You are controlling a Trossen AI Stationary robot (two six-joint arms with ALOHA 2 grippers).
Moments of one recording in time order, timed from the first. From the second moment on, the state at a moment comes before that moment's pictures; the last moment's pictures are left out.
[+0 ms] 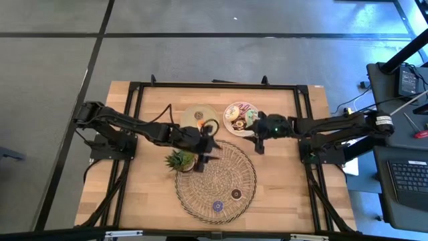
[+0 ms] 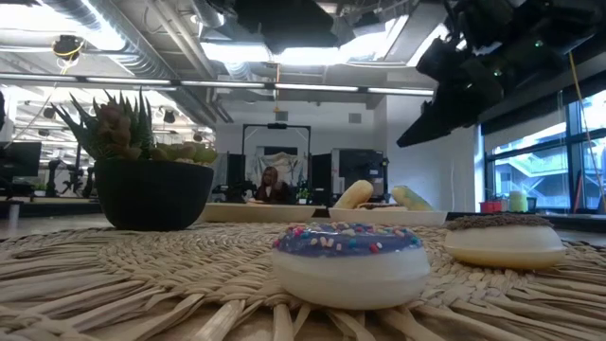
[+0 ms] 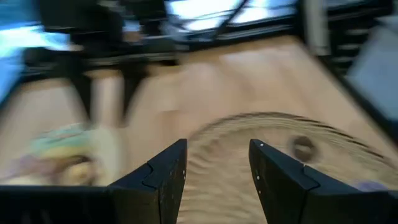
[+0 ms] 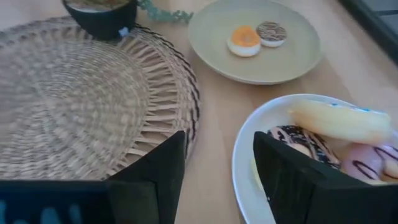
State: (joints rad) left arm -0.14 1.51 1.05 0.00 -0.05 0.09; right arm -0.10 1.14 0.49 0.06 0.04 0.00
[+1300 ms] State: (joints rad) left arm -0.44 2.05 1.21 0.11 0.06 -0.14; right arm -0.02 1.14 0.48 0.01 0.27 0.10
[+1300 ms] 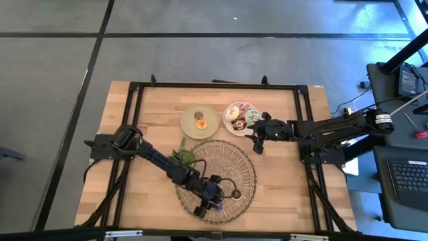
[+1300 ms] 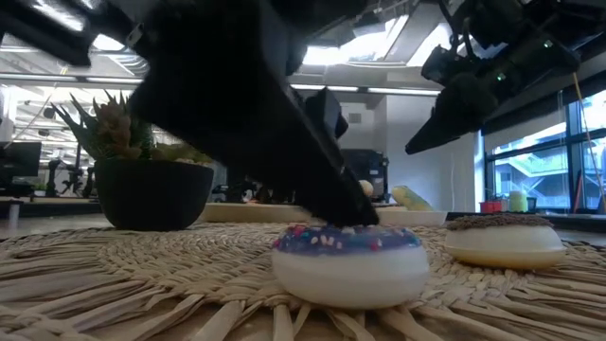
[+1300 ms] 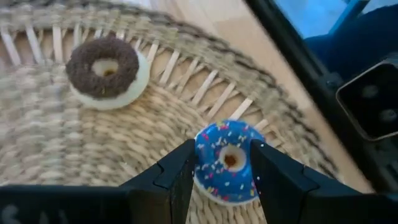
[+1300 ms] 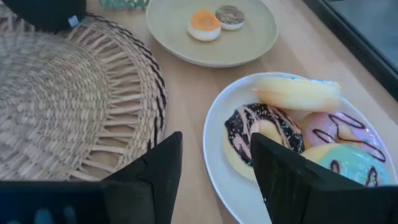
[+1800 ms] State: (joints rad) left arm -0.45 2.07 1.21 0.11 0.03 -0.14; right arm -0.02 1.14 0.48 0.02 0.27 0.10
